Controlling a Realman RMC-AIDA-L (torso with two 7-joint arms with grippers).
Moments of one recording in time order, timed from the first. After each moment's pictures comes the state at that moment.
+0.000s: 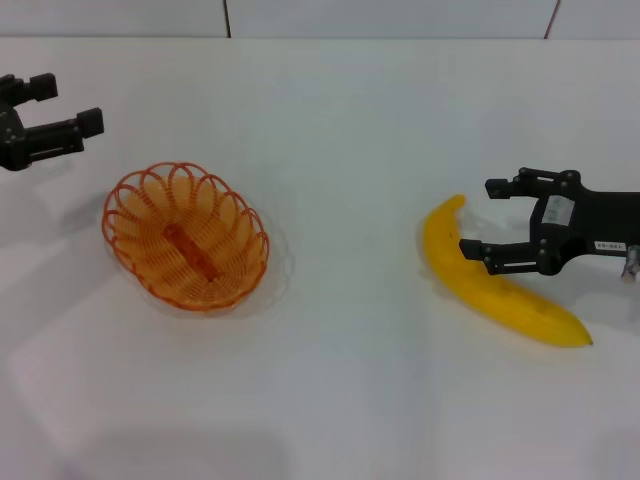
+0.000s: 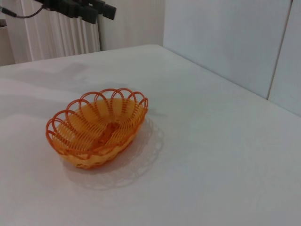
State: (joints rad) left arm -0.40 -1.97 0.75 0.88 1.77 1.42 -1.48; right arm 0.27 2.02 -1.12 -1.00 -1.83 -1.32 1.42
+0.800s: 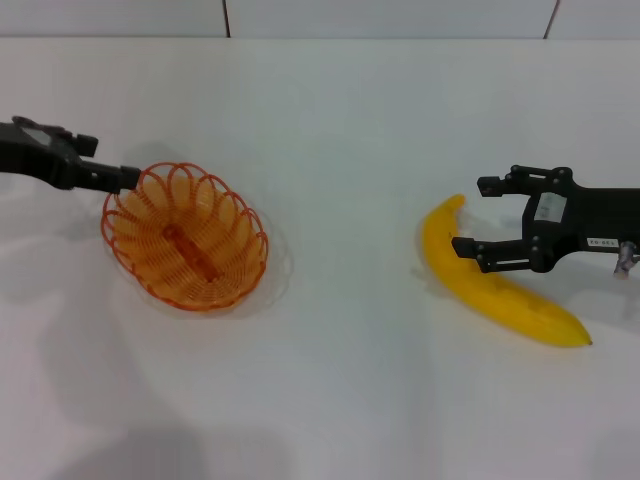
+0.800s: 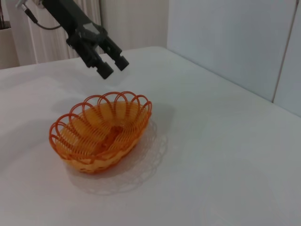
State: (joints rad) left arm -0.66 -1.94 0.76 0.86 2.33 1.41 -1.84; right arm 0.28 2.02 -1.13 -1.00 -1.83 -1.32 1.43
